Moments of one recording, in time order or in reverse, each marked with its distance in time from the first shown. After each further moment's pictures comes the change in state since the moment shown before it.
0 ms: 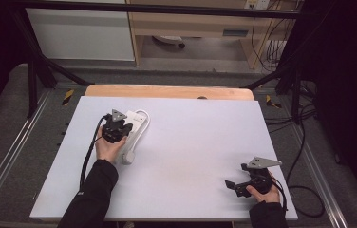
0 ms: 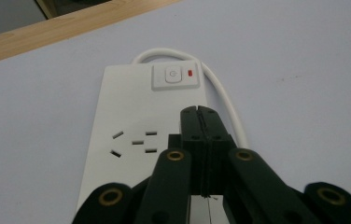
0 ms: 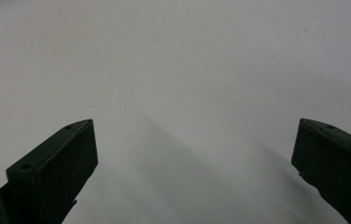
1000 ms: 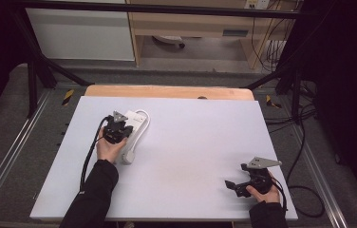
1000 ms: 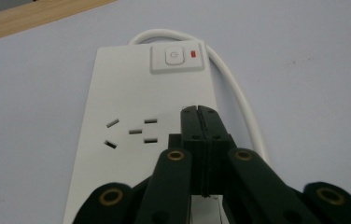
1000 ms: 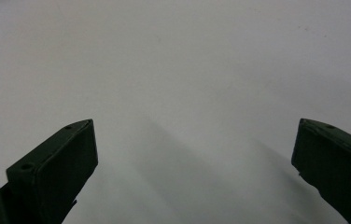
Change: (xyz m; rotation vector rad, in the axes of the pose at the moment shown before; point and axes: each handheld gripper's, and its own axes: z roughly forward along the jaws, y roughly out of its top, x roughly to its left) left arm 0.004 -0.008 0.012 0.036 -0.009 0.006; right arm 0.000 0.000 0.000 0.003 0.001 -0.002
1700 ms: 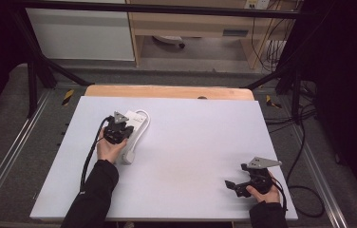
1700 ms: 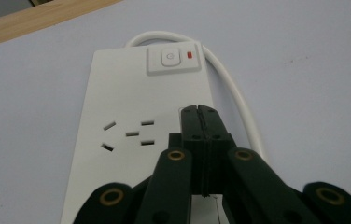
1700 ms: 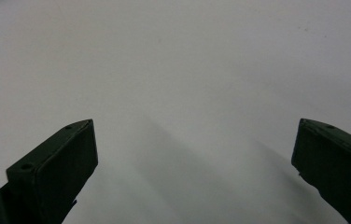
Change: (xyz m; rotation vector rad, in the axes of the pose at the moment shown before) left arm -0.002 -0.001 0.001 -0.008 -0.002 0.020; right arm 0.000 0.000 0.000 -0.003 -0.001 -0.002
